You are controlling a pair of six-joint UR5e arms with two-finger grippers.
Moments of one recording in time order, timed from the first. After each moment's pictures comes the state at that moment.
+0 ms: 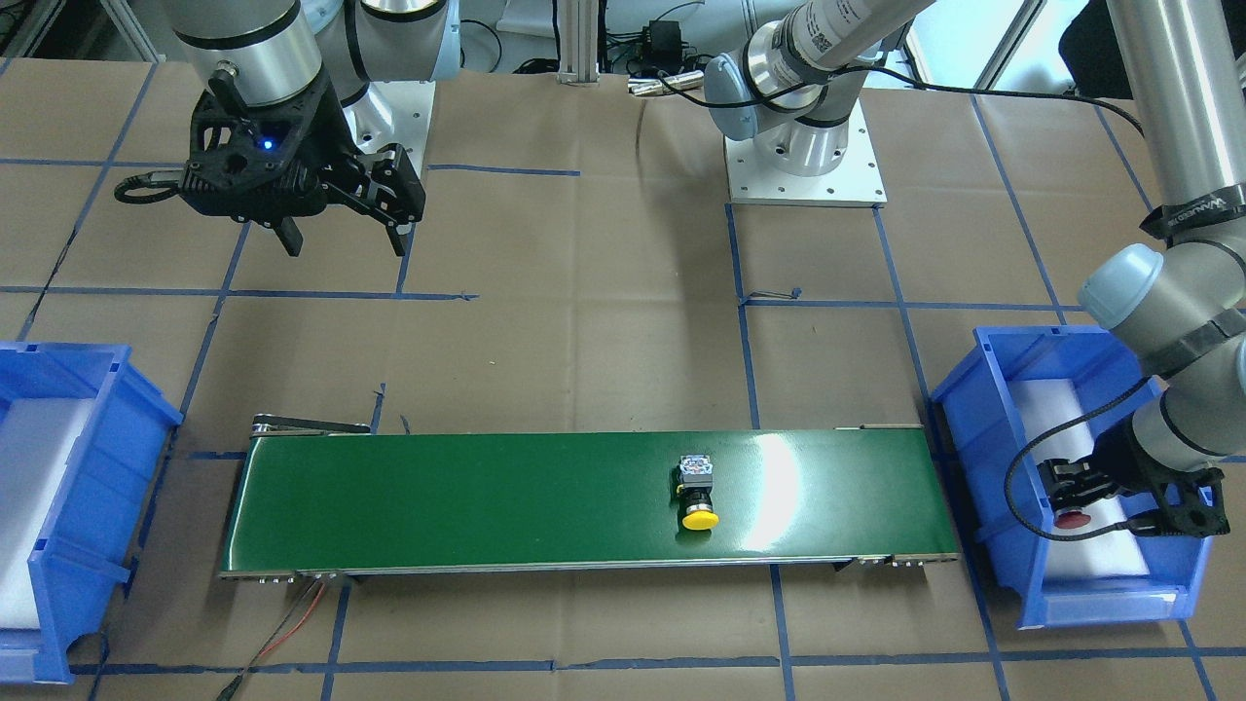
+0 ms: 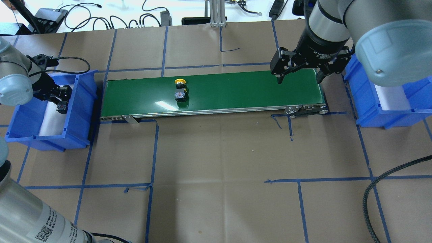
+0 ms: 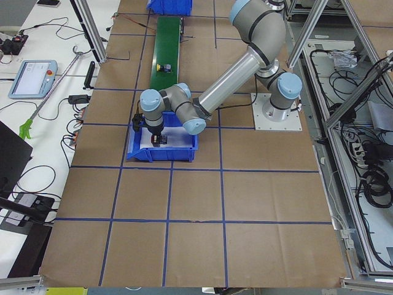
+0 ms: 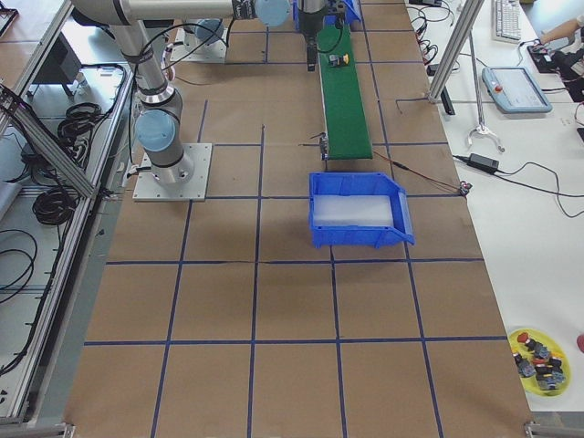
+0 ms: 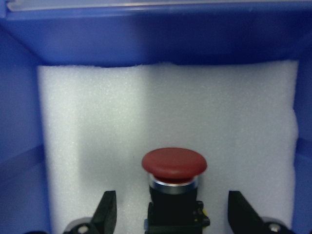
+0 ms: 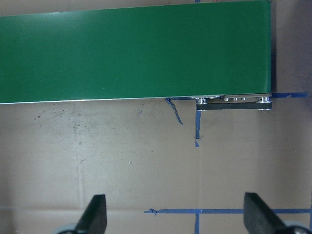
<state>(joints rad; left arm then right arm) -1.03 -2.10 -1.64 -0.94 1.56 0.53 1.65 -1.59 1.62 -1.66 -1.53 0.10</state>
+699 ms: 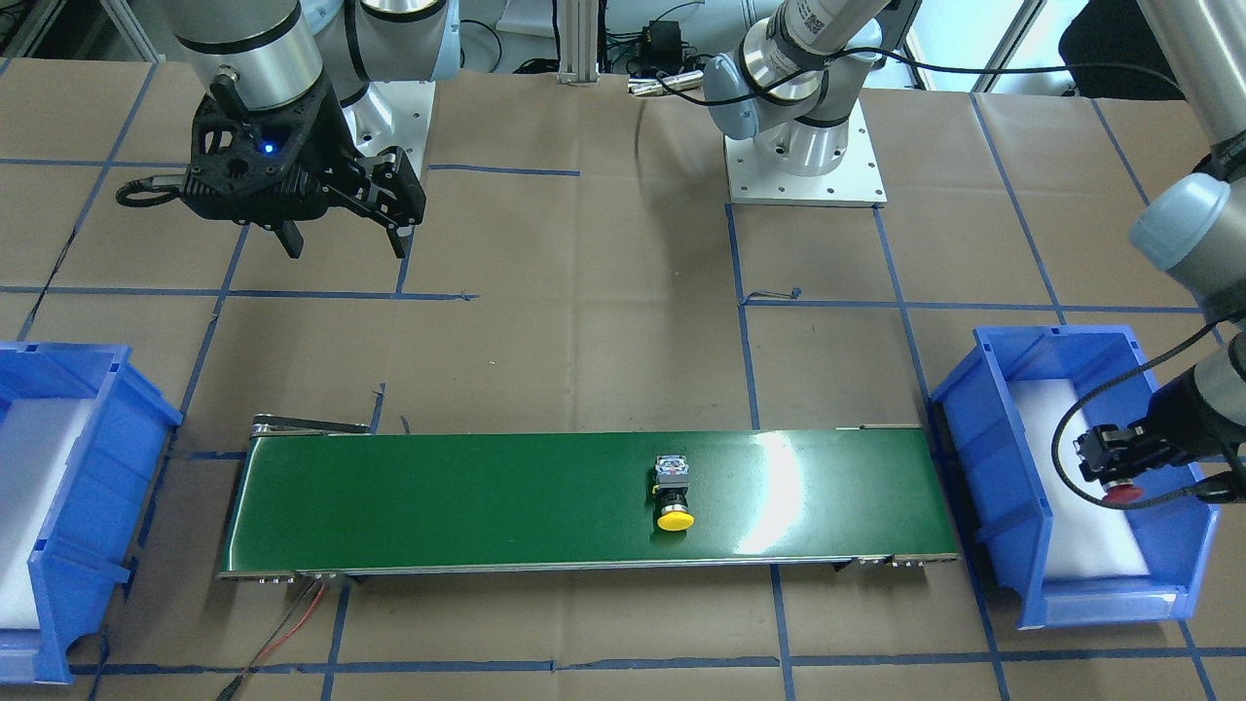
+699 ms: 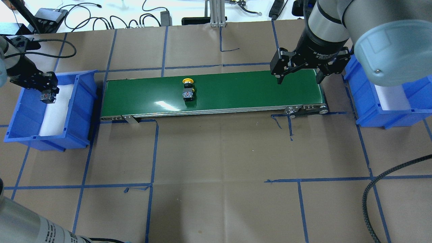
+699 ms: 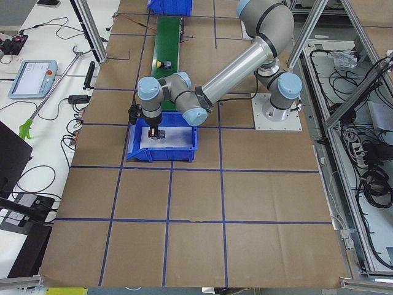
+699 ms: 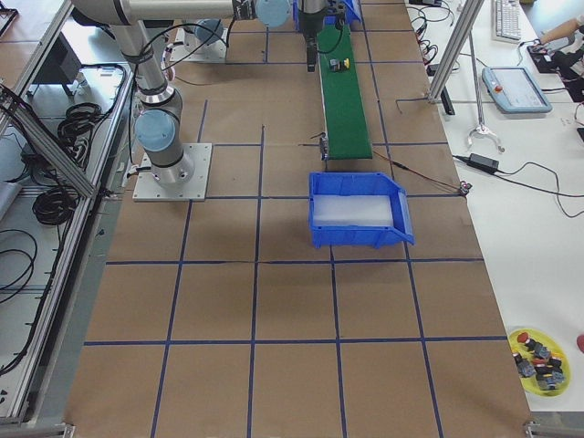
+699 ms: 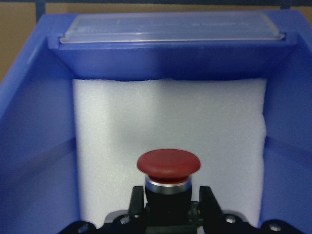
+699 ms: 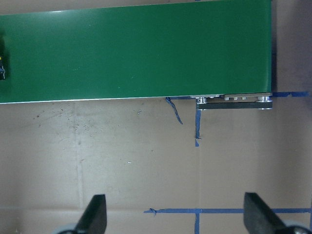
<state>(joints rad) -1.03 -1.96 -1.56 -1.15 1.56 0.52 1.65 -1.59 1.62 -1.66 -1.53 0.10</state>
